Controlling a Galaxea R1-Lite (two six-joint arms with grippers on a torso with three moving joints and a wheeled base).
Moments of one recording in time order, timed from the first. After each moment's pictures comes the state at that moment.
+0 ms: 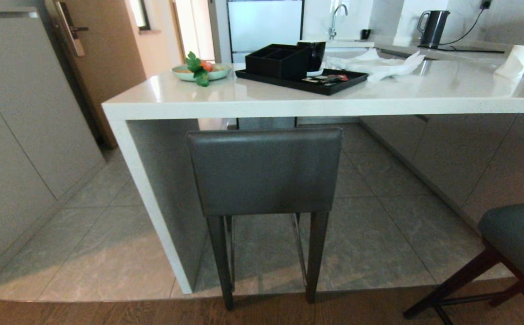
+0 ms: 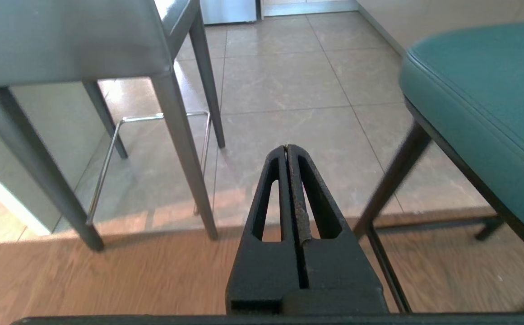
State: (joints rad) left arm 0.00 0.00 0.00 -0.01 0.01 -0.05; right arm 0.00 0.00 0.00 0.00 0.00 0.01
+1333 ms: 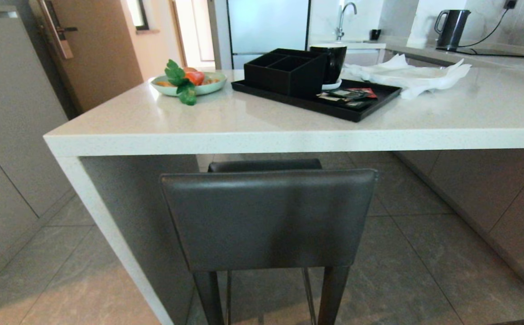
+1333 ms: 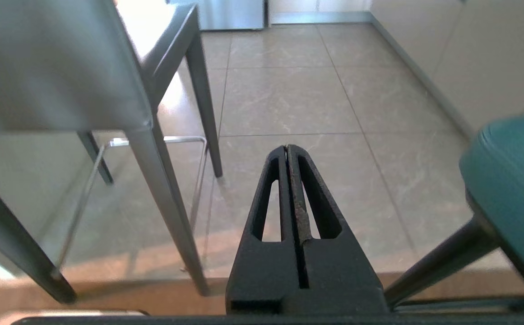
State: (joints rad) left arm 0.00 0.00 -0.02 -0.03 -0.02 -0.01; right arm 0.00 0.00 0.00 0.00 0.02 -0.03
